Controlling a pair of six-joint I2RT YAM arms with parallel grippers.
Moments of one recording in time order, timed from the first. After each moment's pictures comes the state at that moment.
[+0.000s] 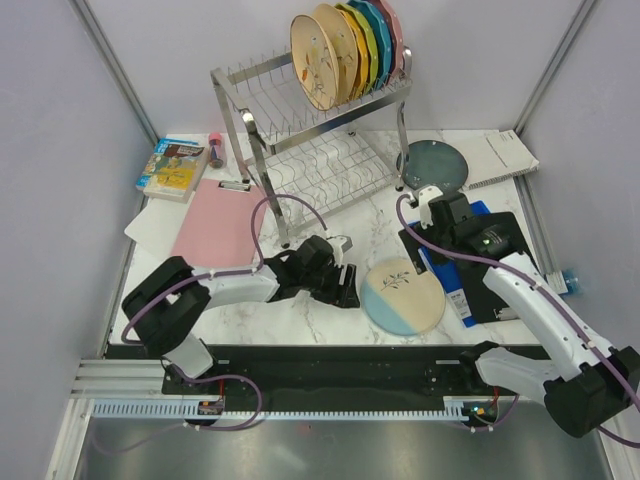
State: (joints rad) left arm -0.89 1.57 0.77 0.01 0.26 -0.54; right arm 0.45 1.09 1.04 -0.83 0.17 -0.07
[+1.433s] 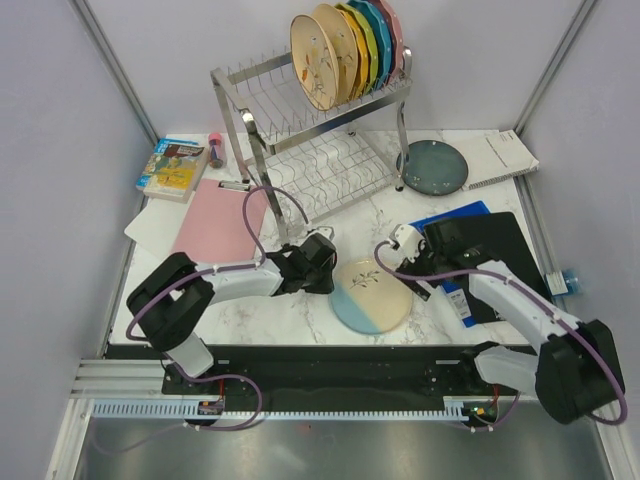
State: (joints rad) left arm -0.87 1.65 0.85 -0.16 -0.10 -0.66; right arm 0.38 1.14 0.69 -0.55 -0.06 -0.57
